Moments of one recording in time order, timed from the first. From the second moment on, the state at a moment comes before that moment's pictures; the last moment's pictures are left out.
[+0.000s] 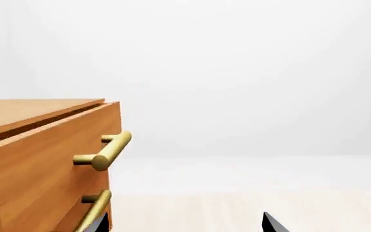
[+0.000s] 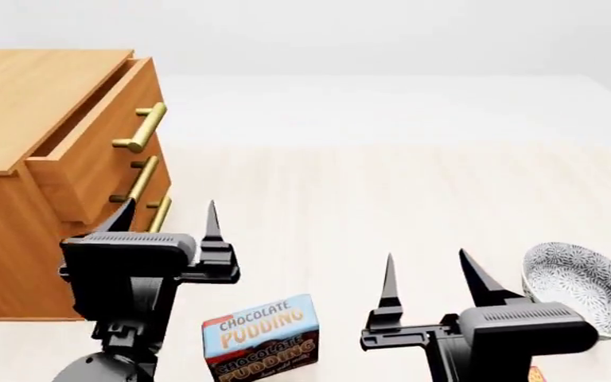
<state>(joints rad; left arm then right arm) -0.19 -0.29 0.16 0.64 -0.34 -0.58 -0.33 -0.08 0.28 -0.22 -0.64 0.19 0.31 0.29</state>
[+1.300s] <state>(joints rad) -1.60 -0.24 0.08 -0.40 -0.63 -1.54 -0.58 -0.11 0.33 -0.22 -0.69 0.23 0.31 0.31</state>
